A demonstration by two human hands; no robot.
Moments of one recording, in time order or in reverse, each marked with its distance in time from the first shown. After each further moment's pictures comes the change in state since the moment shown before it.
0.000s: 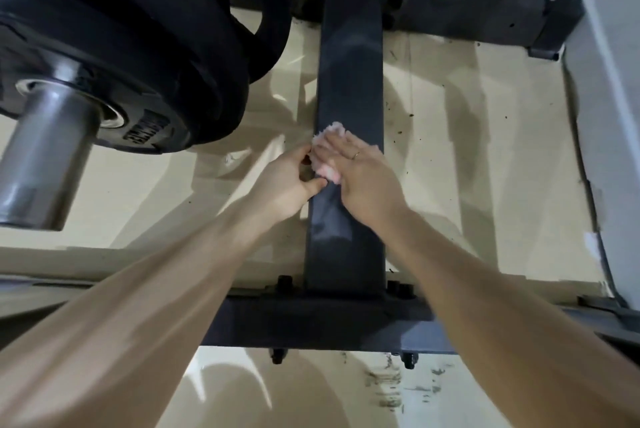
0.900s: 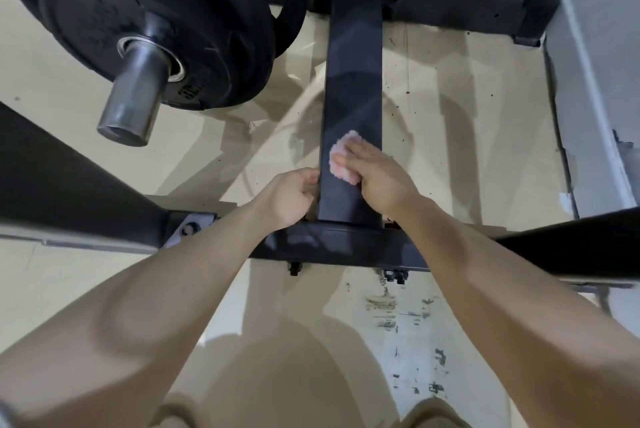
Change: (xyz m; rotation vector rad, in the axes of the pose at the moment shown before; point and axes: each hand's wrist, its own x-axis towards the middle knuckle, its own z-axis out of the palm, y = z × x) left_hand -0.101 0.000 0.004 -0.034 -0.138 -0.087; right_hand -0.069 -0.012 -0.016 0.090 -0.246 -0.011
